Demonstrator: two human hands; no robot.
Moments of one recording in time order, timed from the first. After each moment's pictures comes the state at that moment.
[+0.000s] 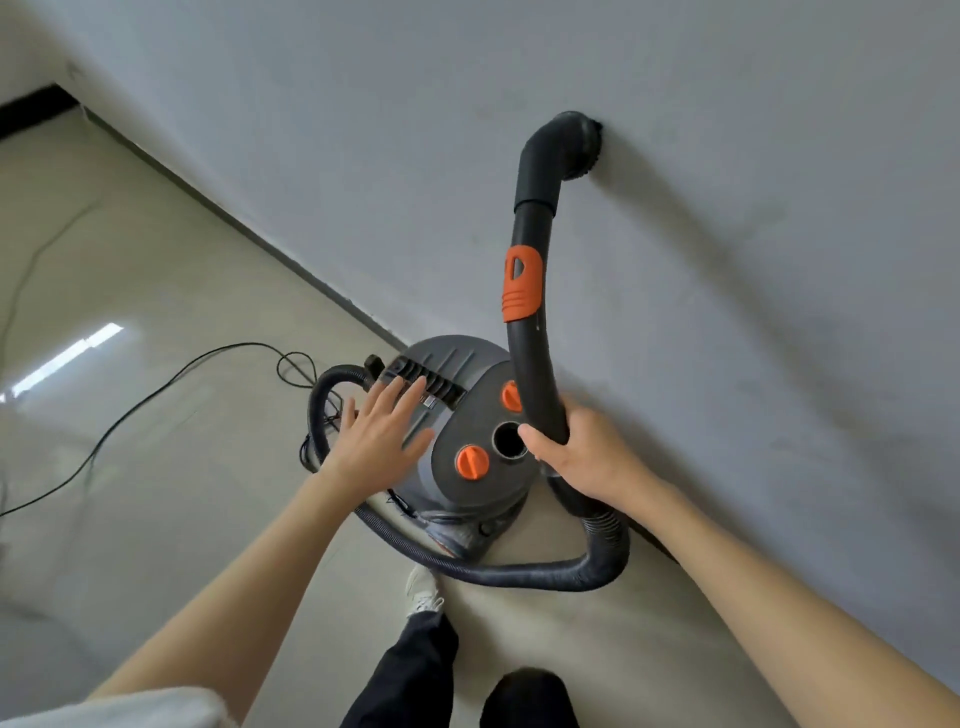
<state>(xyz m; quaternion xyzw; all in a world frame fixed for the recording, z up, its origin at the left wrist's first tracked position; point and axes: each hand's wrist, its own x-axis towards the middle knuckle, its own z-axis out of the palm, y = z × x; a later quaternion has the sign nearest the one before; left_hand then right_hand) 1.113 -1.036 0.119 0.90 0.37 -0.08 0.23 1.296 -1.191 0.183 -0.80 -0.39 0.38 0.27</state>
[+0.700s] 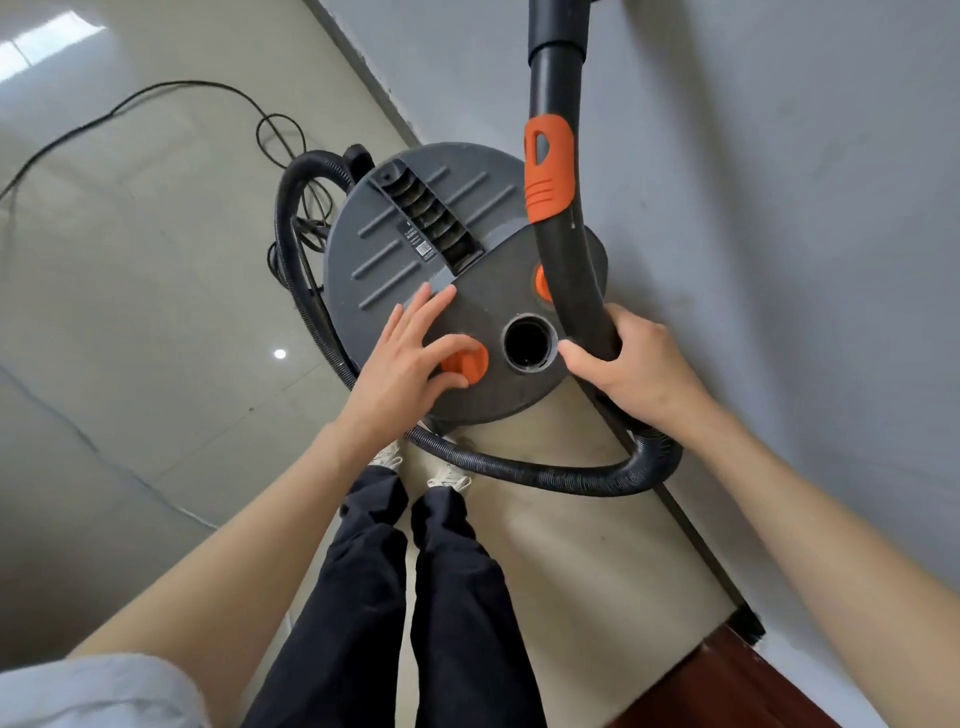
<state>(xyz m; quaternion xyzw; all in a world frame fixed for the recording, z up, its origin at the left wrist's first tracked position) 1.151 -1.081 -0.062 0.87 0.35 0.08 0.33 1.374 -1.152 0.037 -0.80 -0.45 0.39 0.12</state>
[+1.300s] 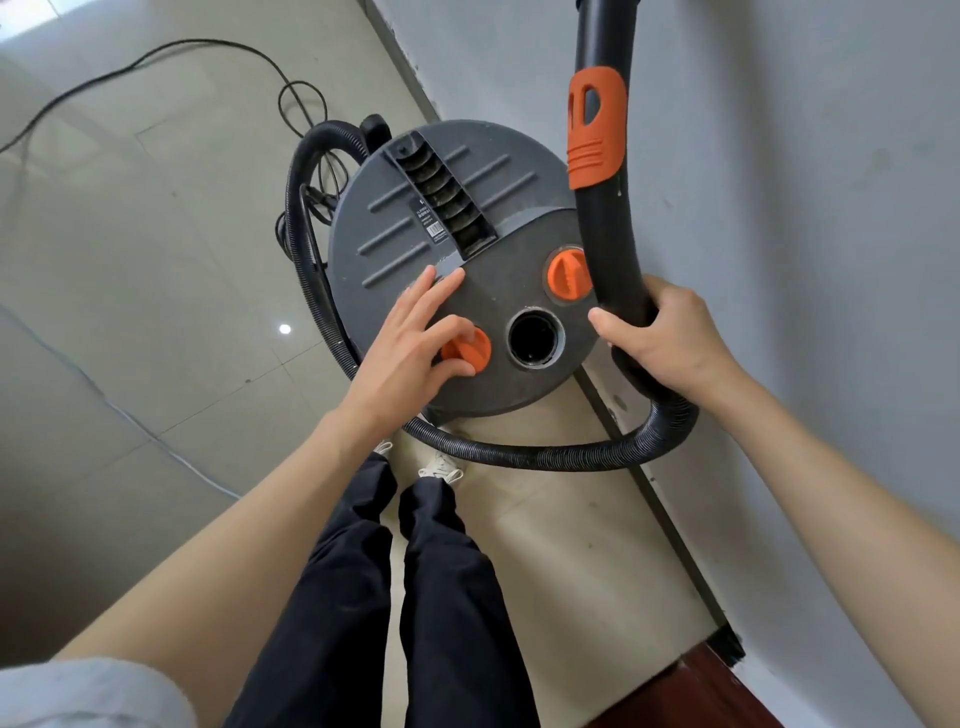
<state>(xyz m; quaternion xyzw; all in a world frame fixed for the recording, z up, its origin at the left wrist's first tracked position) 1.156 -1.087 -0.071 0.84 0.39 0.12 0.36 1.403 -1.132 0.024 -0.80 -0.44 0.38 0.13</state>
